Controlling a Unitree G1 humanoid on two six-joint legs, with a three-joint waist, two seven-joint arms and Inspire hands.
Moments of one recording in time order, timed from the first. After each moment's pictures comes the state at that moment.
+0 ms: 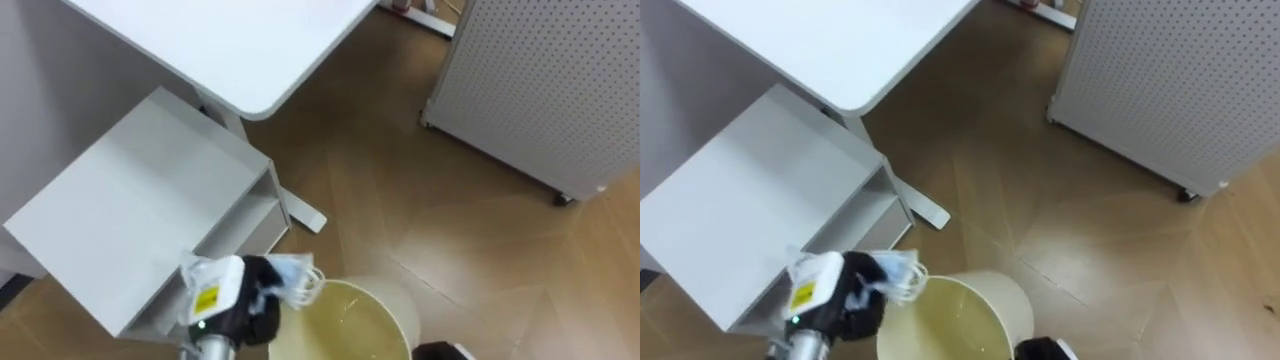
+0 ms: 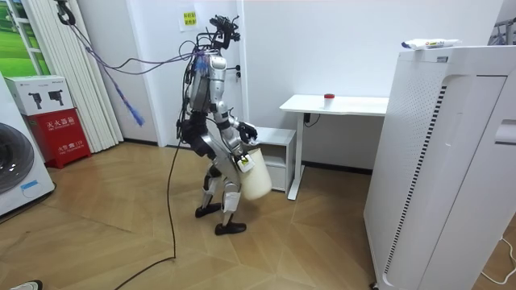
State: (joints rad) left arm -0.28 0.18 -0.53 0.91 0.47 -0.23 0.59; right arm -0.22 -0.25 0.50 1.10 0.41 -0.20 0.05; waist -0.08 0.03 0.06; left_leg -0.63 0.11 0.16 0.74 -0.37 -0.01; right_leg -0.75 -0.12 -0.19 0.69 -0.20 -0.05
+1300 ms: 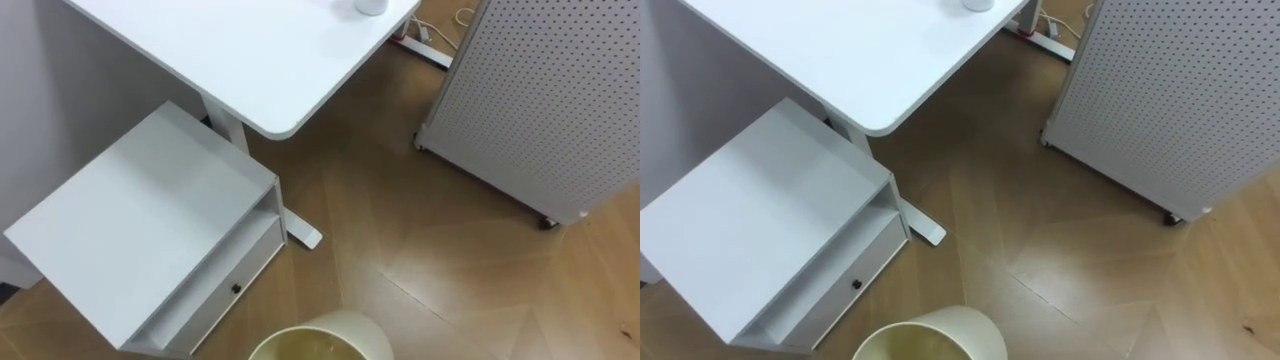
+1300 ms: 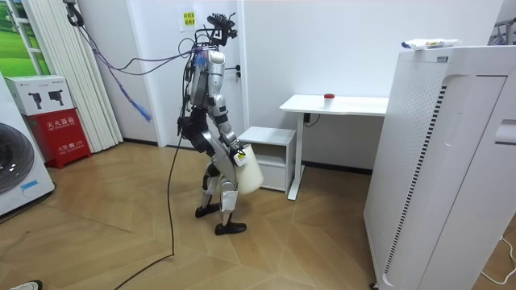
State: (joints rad) left arm -0.11 0.18 -0.66 0.89 0.19 -0.27 -0.05; right arm -0.19 -0.19 0.47 1.14 0.31 -0.21 0.15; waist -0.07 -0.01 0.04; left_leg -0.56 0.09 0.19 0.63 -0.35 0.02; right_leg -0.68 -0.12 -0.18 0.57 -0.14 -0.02
